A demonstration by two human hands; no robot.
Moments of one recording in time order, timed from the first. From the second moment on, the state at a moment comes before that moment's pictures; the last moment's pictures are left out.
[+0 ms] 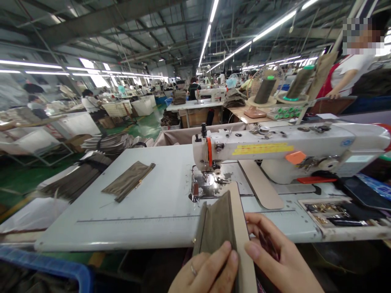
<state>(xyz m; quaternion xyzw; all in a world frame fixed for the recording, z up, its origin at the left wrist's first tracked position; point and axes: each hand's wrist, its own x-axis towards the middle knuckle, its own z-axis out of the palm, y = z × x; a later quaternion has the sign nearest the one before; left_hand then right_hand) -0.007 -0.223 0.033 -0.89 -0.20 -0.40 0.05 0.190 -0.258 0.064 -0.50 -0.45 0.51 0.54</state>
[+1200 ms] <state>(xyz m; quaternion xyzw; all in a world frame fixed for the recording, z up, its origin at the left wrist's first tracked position) -0.018 -0.180 0.095 -0.57 -0.44 -0.31 -0.62 0.203 -0.250 0.063 -0.51 -0.79 0.04 0.35</state>
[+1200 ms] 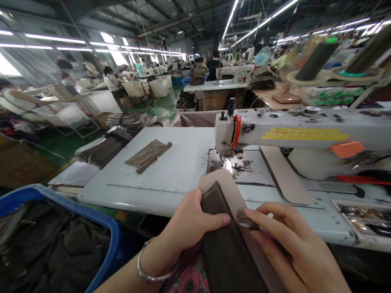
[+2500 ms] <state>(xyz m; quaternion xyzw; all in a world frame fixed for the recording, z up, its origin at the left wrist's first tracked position) -0.012 -0.182 0.086 -0.54 -0.41 -0.31 -0.67 0.207 -0.237 0.071 -0.45 -0.82 0.09 0.35</state>
